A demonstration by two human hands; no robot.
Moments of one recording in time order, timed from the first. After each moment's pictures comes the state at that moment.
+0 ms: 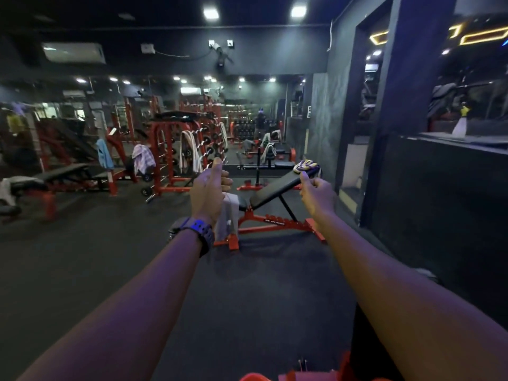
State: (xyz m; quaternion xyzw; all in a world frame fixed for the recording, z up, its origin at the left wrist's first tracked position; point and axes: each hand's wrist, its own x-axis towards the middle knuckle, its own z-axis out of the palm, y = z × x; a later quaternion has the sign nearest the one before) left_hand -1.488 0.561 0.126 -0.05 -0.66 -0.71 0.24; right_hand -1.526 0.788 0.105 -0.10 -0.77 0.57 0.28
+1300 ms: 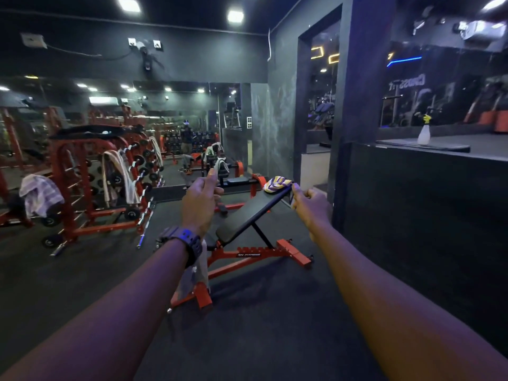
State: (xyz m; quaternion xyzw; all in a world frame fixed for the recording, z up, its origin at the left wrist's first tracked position) left_hand -2.022 0.426 0.132 -0.17 -0.72 -0.65 0.17; right_hand -1.979 0.655 0.105 -0.19 -0.75 0.52 0.35
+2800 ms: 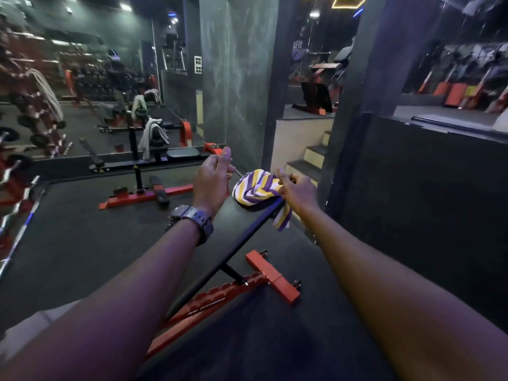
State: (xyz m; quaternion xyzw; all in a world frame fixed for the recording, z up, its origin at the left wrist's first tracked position) left_hand -2.947 0.840 0.038 -0.23 -0.68 -0.69 0.04; right_hand -2.873 1.021 0.016 -0.25 -0.81 0.43 0.30
